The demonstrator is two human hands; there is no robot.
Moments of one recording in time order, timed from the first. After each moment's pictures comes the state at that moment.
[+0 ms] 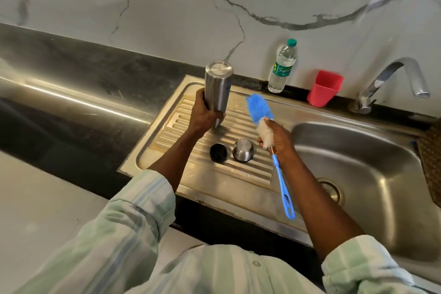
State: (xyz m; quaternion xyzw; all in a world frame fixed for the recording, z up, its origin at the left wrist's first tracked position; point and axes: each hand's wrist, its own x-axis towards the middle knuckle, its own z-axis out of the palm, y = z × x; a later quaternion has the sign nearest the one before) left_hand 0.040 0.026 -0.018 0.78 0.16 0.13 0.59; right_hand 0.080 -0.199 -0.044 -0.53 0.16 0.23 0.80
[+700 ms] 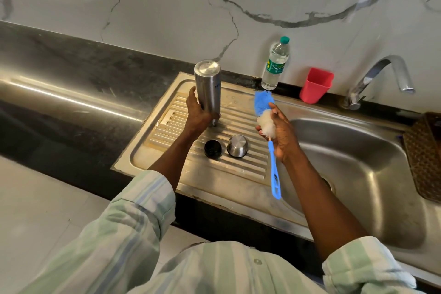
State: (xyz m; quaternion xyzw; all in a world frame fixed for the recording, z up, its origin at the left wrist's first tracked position) left_hand 0.037 0.026 -0.041 0.77 0.17 0.12 0.61; right_hand 0.066 -0.216 -0.016 -0.48 0.06 0.18 0.86
